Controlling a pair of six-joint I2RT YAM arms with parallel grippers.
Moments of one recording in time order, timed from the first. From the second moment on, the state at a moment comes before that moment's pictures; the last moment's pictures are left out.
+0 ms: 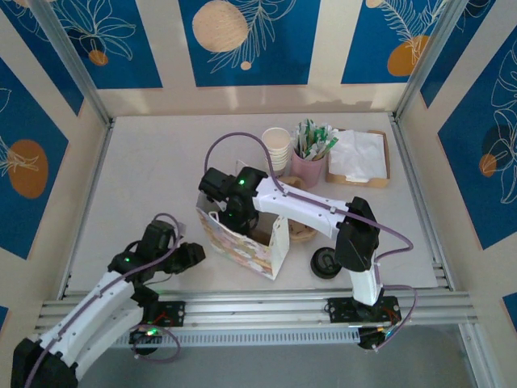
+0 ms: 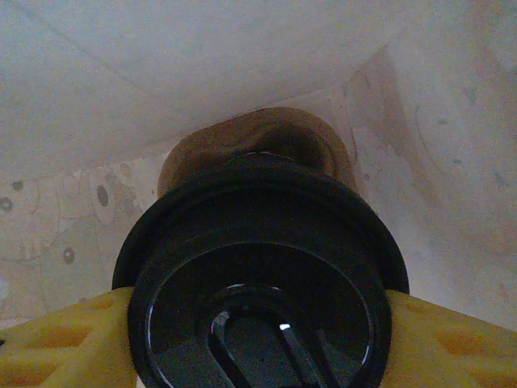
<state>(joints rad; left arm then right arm) -0.49 0.66 0.33 -0.60 0.38 -0.87 1.06 1.94 1.81 -1.22 0.04 0.33</state>
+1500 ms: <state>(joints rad) -0.91 1.04 0.31 -0.27 0.05 -1.19 1.08 1.95 1.77 -1.22 0.05 0.55</state>
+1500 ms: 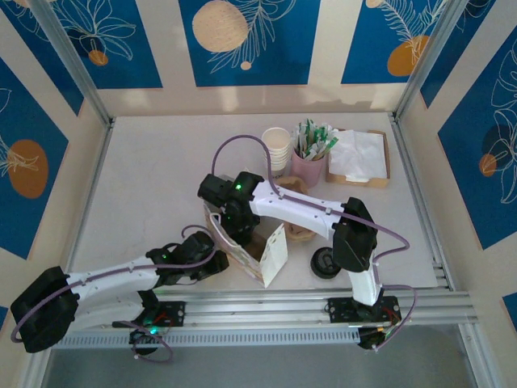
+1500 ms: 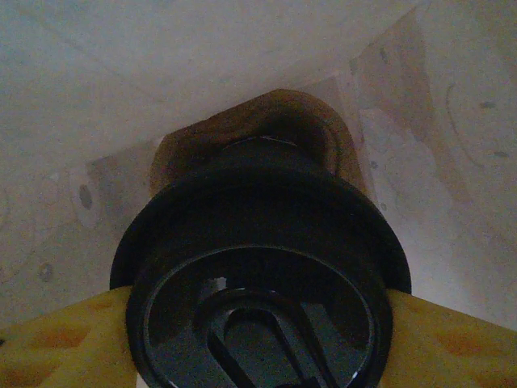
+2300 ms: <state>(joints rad) -0.91 1.04 0.32 -0.27 0.05 -1.19 1.09 1.96 1.77 -1.20 0.06 0.56</state>
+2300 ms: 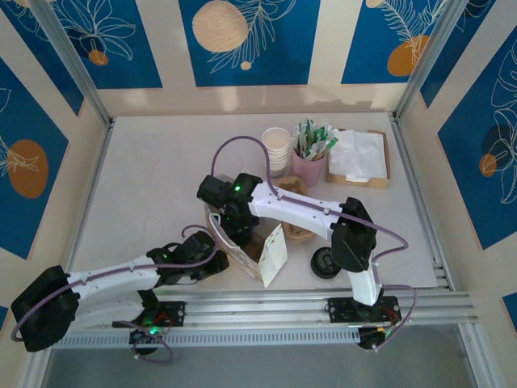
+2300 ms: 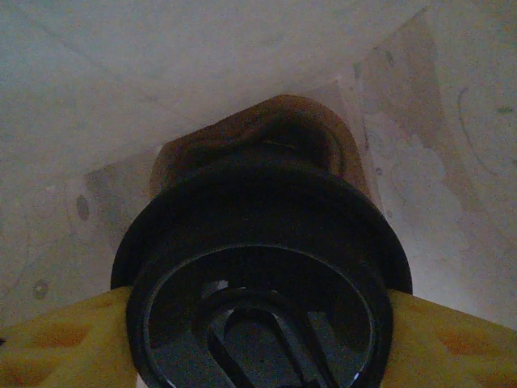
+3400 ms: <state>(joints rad) -0.91 0.98 0.34 -0.31 -0.20 -1.17 1.07 1.96 1.93 -1.31 0.09 0.62</state>
